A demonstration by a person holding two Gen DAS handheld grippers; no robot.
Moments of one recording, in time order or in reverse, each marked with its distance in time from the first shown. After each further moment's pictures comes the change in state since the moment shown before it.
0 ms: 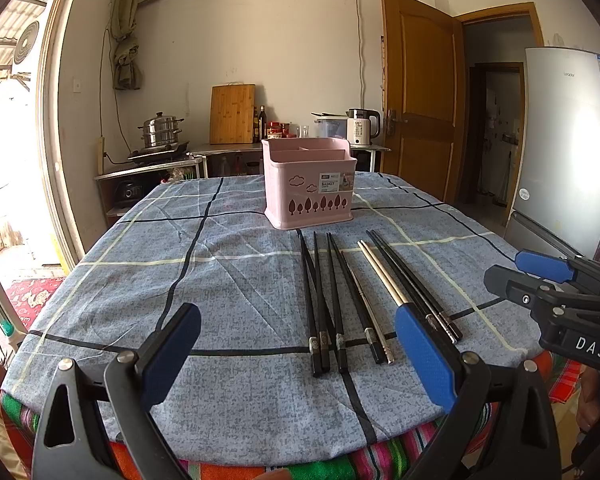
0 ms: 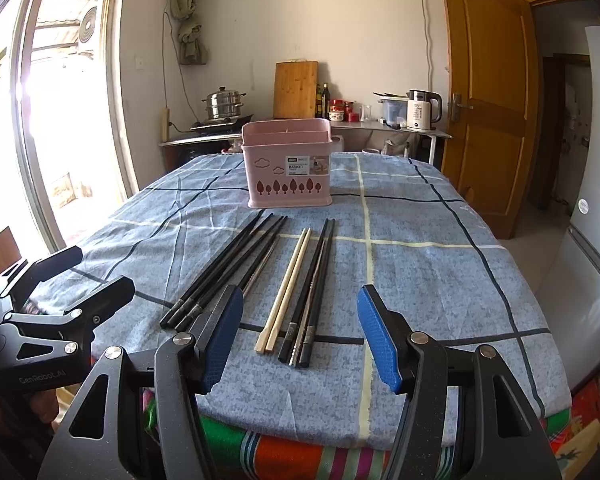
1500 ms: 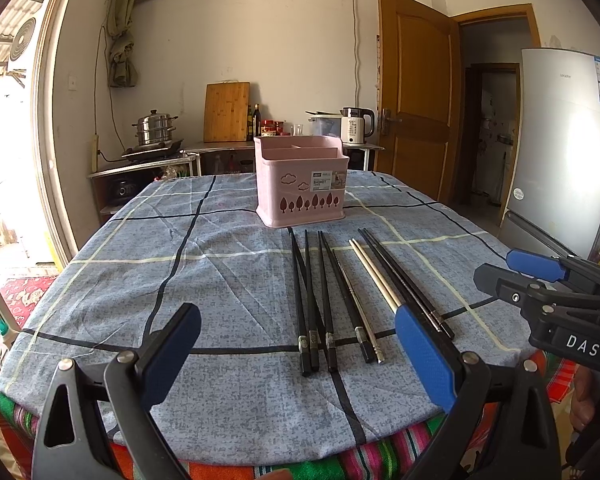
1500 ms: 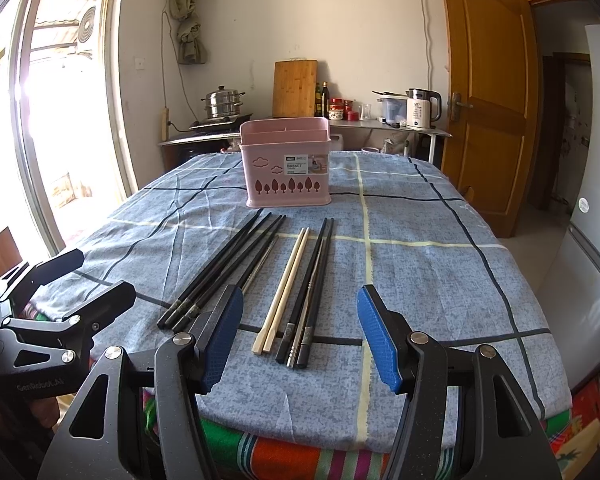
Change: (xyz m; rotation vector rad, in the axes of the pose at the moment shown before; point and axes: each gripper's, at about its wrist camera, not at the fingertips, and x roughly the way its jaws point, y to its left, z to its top) left arm -0.006 0.000 0.000 -0.005 0.001 -0.026; right arm 0.002 -0.002 -0.002 0.002 0.001 -0.003
